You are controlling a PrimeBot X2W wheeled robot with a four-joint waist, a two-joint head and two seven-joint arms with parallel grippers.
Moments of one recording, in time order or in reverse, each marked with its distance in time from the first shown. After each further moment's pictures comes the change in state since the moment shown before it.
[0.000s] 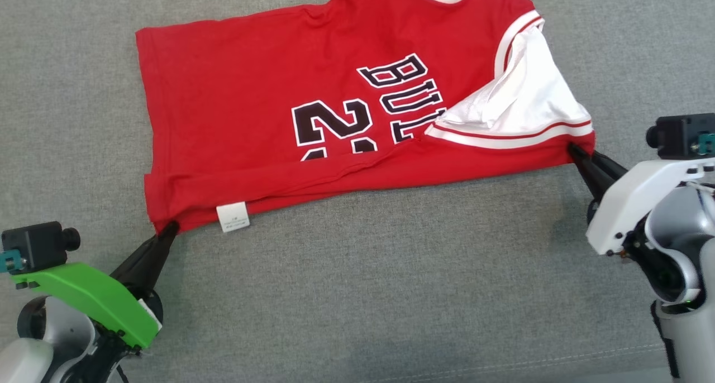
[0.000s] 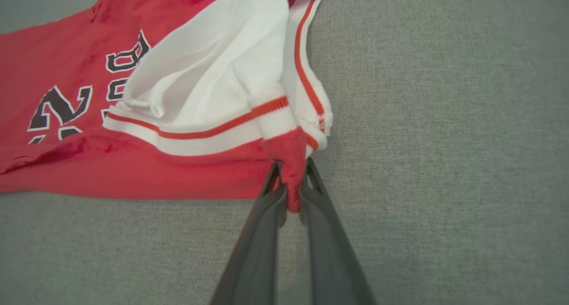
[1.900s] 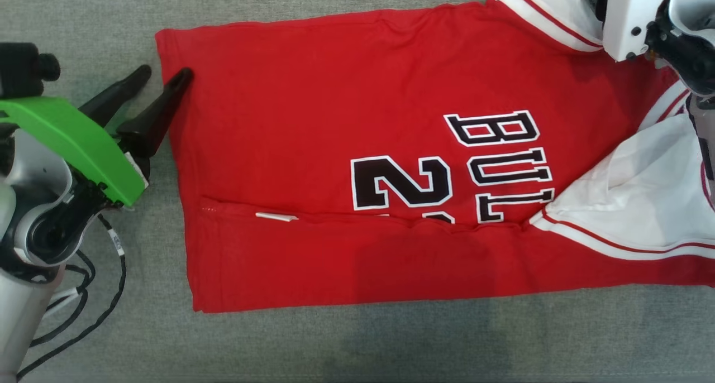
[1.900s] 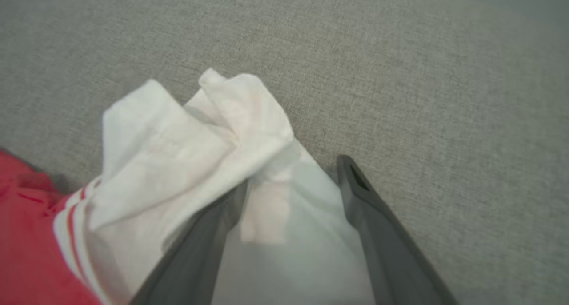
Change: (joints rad) left arm -0.488 -0.027 -0.063 0.147 0.072 -0.065 0.185; right arm -0.679 -0.183 0.262 0.261 0.012 -0.001 0.194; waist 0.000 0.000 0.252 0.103
